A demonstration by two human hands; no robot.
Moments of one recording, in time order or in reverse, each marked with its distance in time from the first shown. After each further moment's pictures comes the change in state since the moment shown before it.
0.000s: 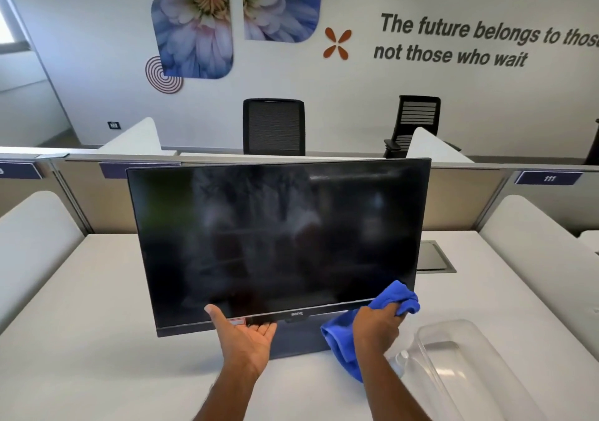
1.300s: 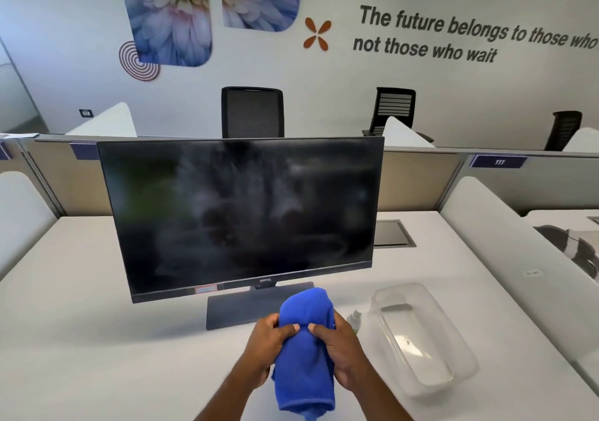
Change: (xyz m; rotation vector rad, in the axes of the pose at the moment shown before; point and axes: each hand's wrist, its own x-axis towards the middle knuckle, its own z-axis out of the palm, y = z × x) left_hand -0.055 -0.088 -0.034 1.204 -0.361 0.057; right_hand -0.052 0.076 -0.078 0.507 -0.867 0.110
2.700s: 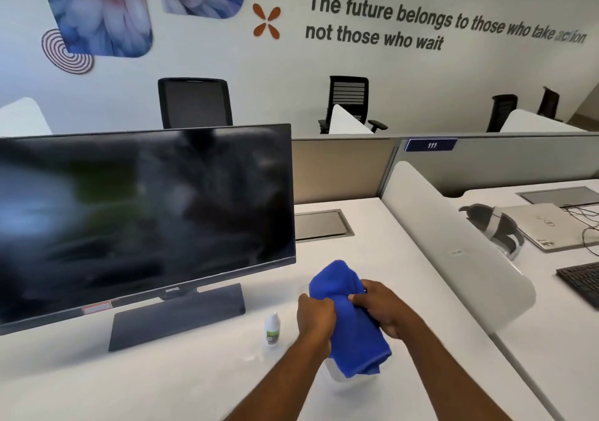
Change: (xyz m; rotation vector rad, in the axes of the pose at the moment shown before) left_hand 0.042 0.047 0.259 -0.038 0.156 -0.208; right_hand 0.013 -0.116 -0.233 -0.498 0.042 0.089
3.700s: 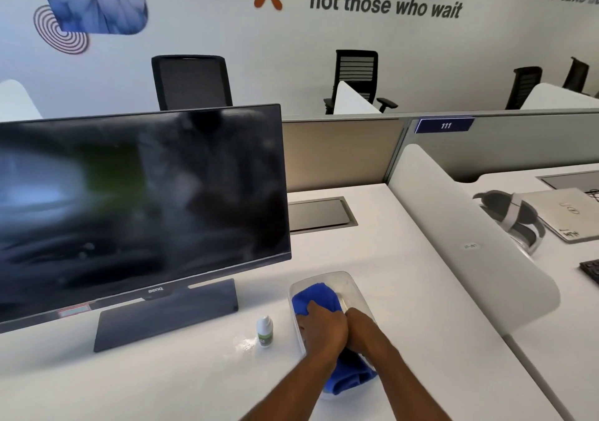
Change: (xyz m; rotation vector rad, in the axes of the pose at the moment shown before) left_hand 0.016 -0.020 0.034 0.324 0.073 -0.070; right_hand 0.028 0.038 0.046 -0.507 0.022 0.222
